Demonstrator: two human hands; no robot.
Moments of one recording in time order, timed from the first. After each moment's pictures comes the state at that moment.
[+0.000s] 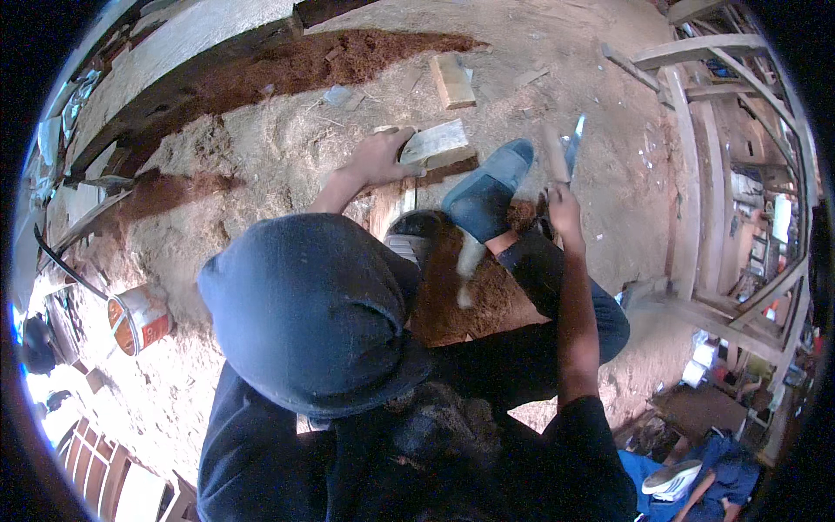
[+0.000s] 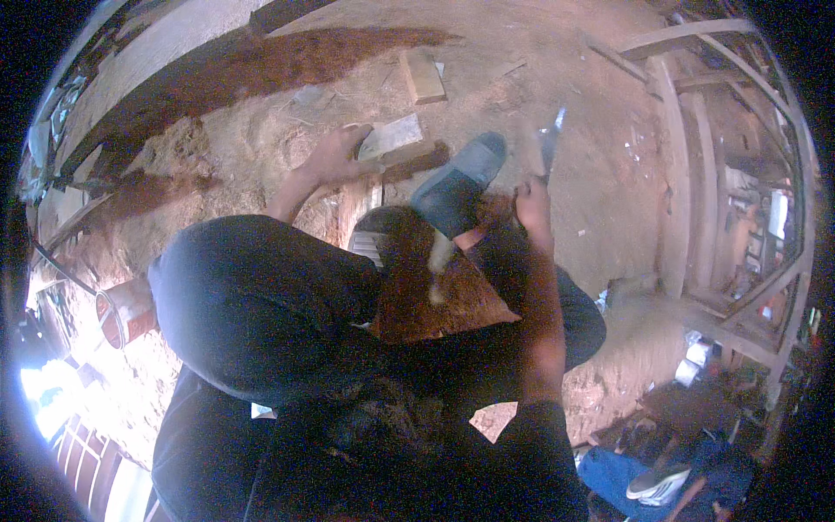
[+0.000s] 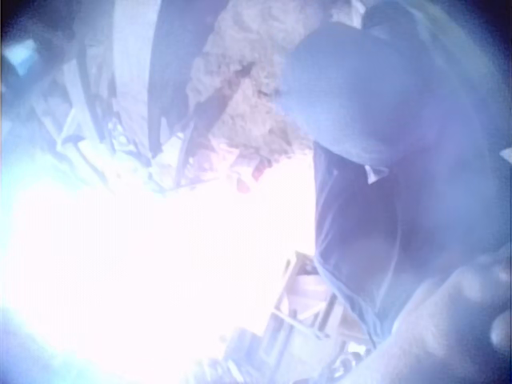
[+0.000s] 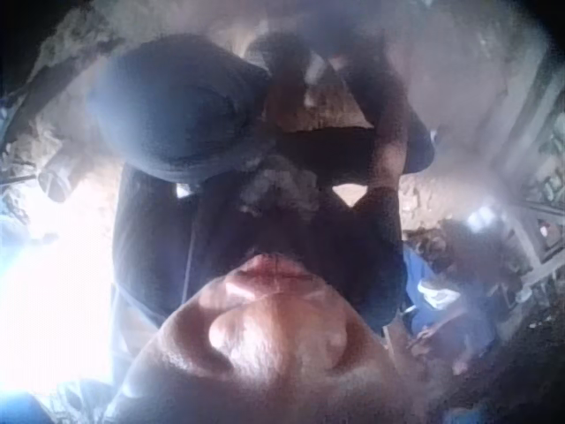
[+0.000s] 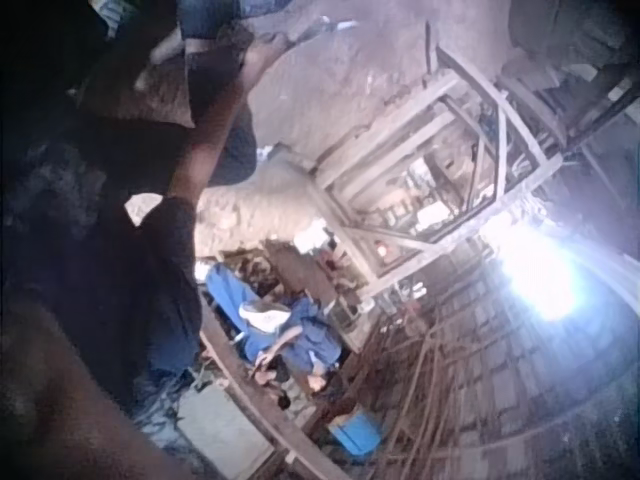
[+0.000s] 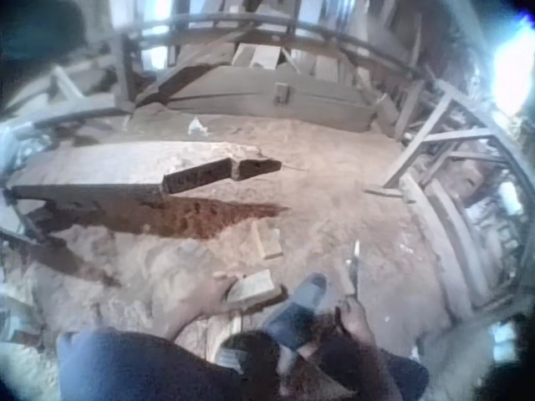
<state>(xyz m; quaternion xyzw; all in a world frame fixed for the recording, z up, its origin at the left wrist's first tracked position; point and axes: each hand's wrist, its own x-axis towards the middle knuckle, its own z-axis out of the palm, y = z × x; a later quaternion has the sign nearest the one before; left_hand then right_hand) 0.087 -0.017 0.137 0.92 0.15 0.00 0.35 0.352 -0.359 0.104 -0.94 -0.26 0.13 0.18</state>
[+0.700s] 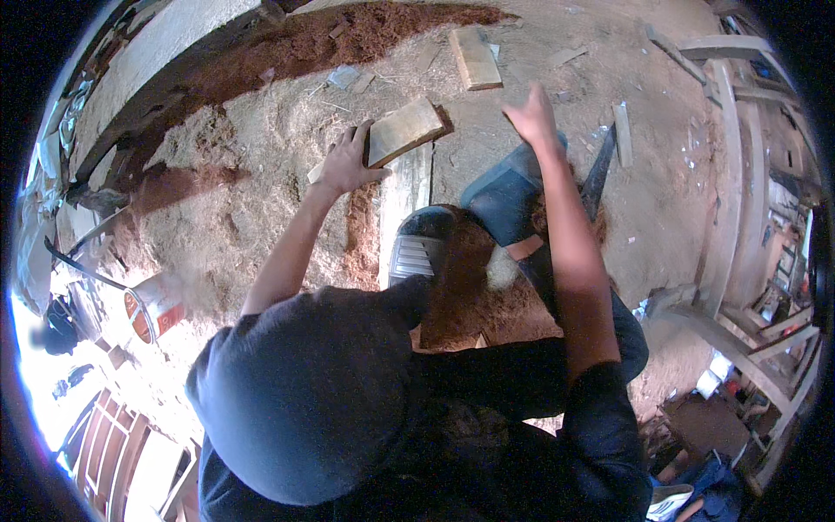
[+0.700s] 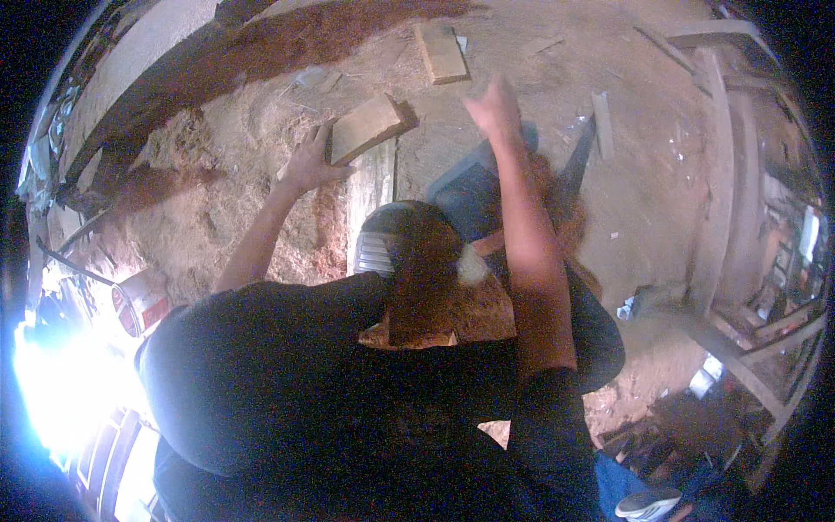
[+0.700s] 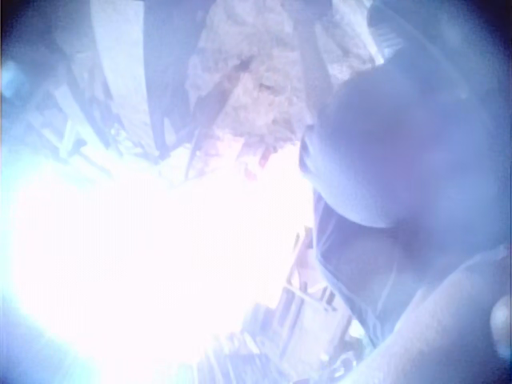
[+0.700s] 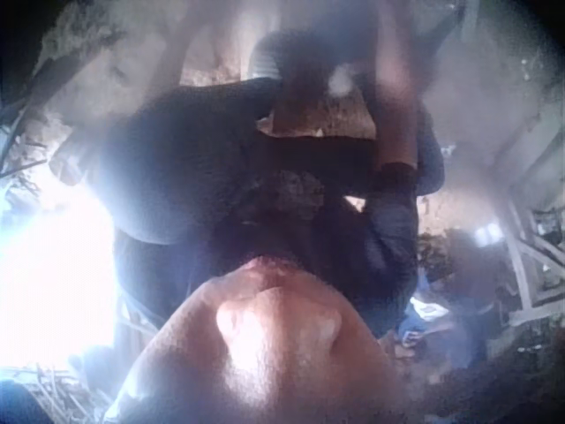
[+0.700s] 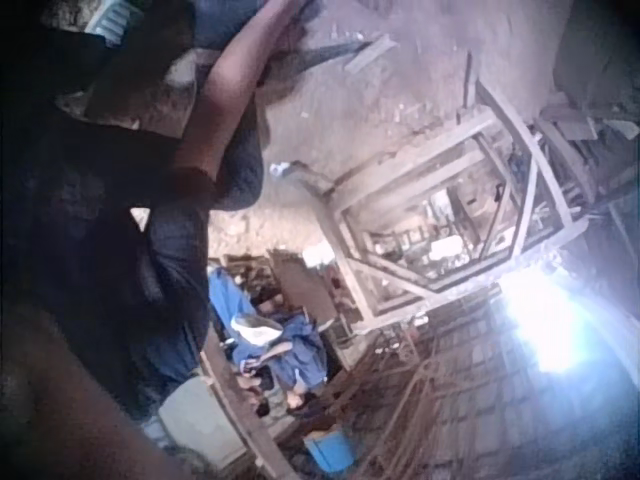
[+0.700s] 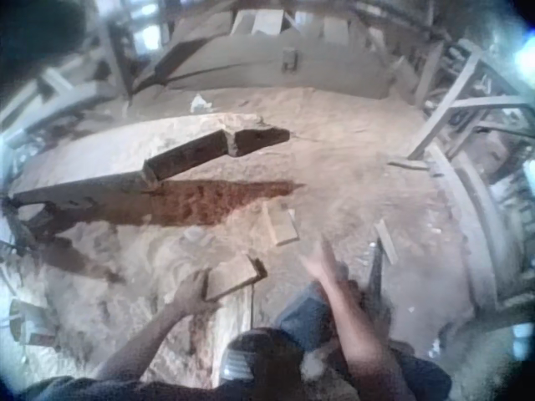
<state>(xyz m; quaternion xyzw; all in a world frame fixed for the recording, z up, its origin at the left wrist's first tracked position) 0.048 0.004 0.053 0.92 0.29 -0.01 0.28 0.381 -0.168 0.059 -0.90 -0.37 0.05 0.23</state>
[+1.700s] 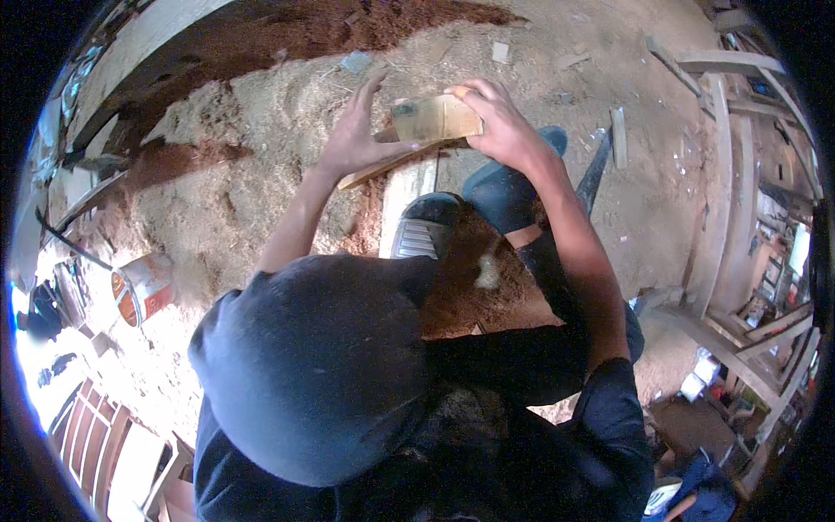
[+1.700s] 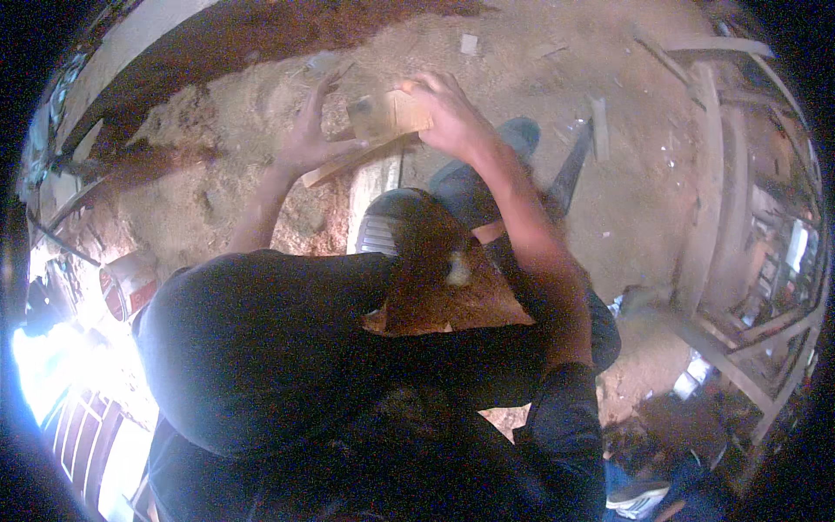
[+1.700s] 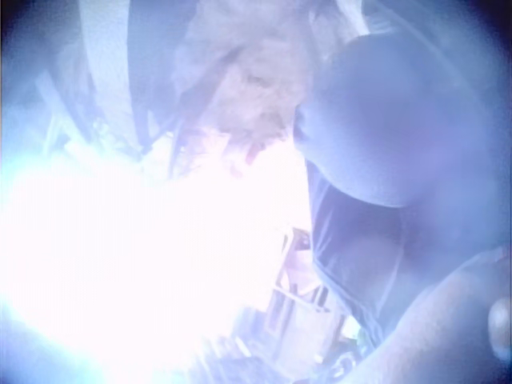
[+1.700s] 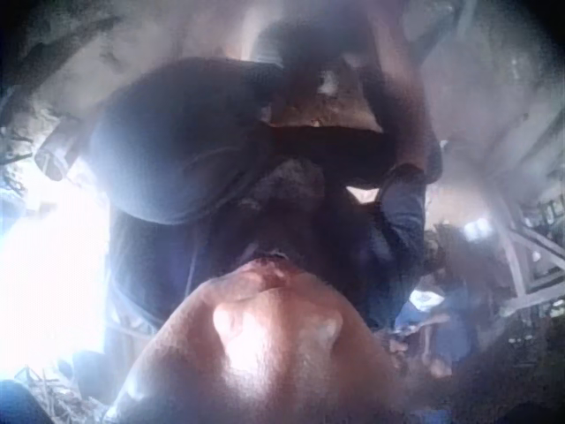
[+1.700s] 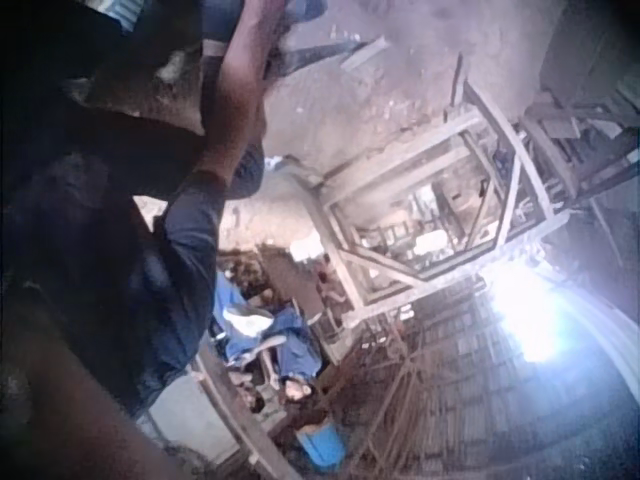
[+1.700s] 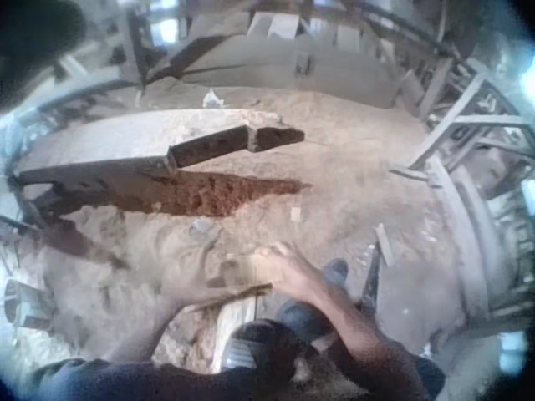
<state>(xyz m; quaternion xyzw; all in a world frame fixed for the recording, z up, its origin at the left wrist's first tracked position) 0.047 -0.004 0.137 0.89 0.24 0.16 0.36 0.268 -0.151 0.179 -0.69 -0.67 0.15 0.22</state>
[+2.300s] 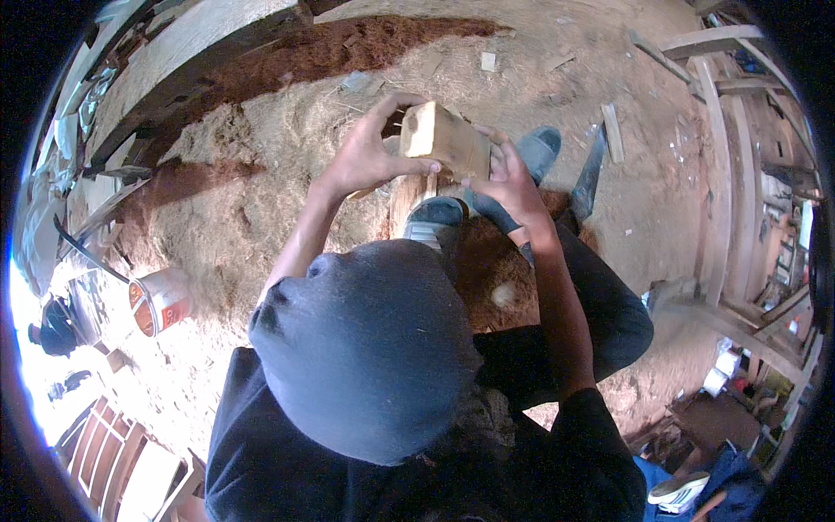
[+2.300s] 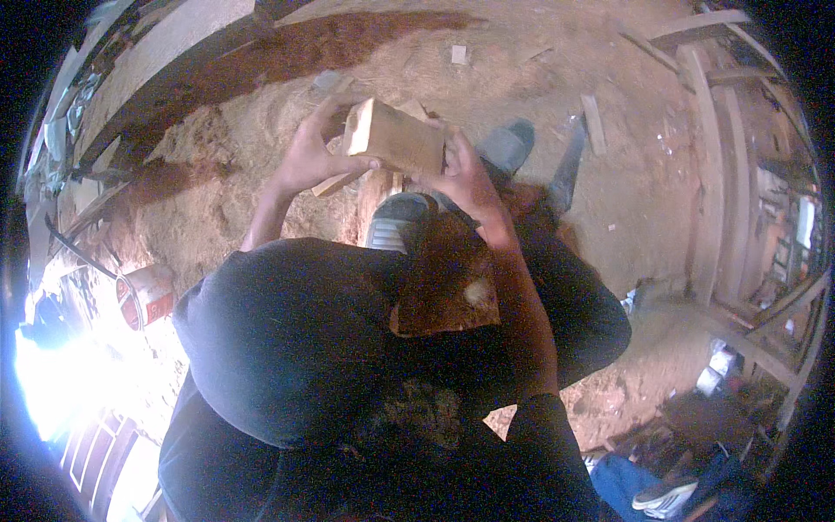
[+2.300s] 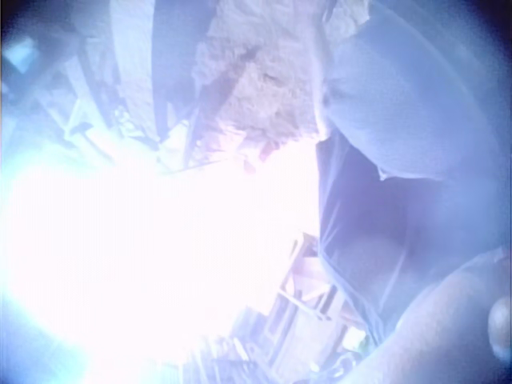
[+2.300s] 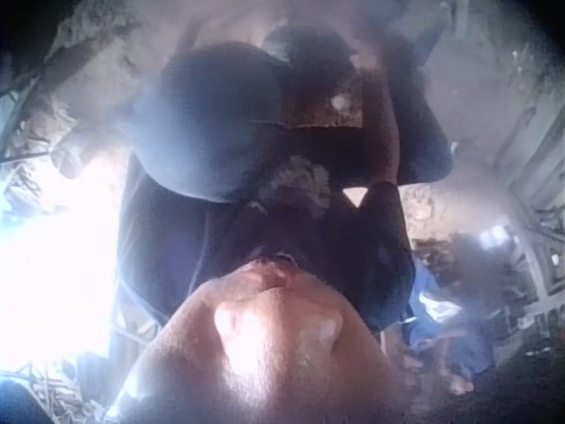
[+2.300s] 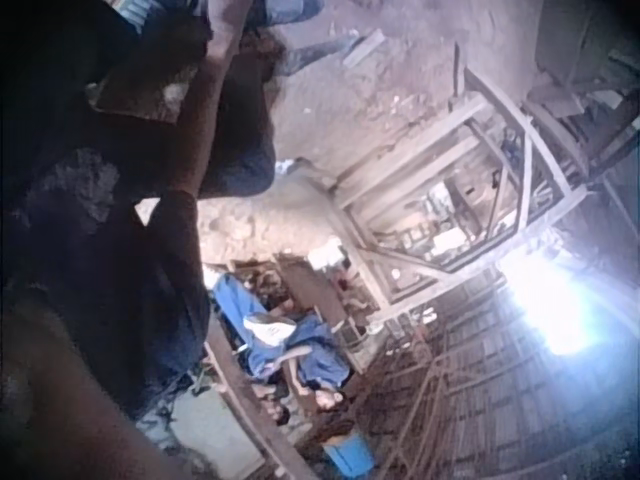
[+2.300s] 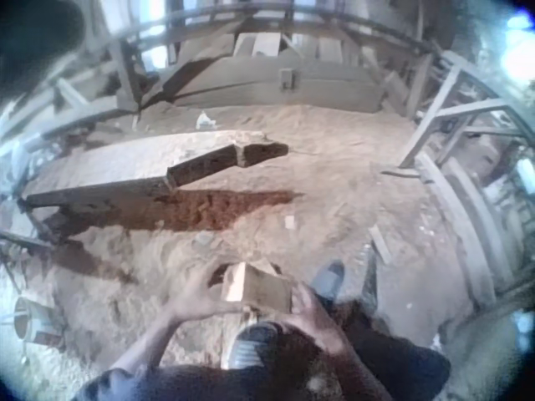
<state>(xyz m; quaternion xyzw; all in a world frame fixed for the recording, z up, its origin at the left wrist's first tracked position) 0.054 -0.042 0.233 0.79 0.16 0.15 0.58 0.214 -0.234 0.176 -0.53 -0.31 0.47 0.64</state>
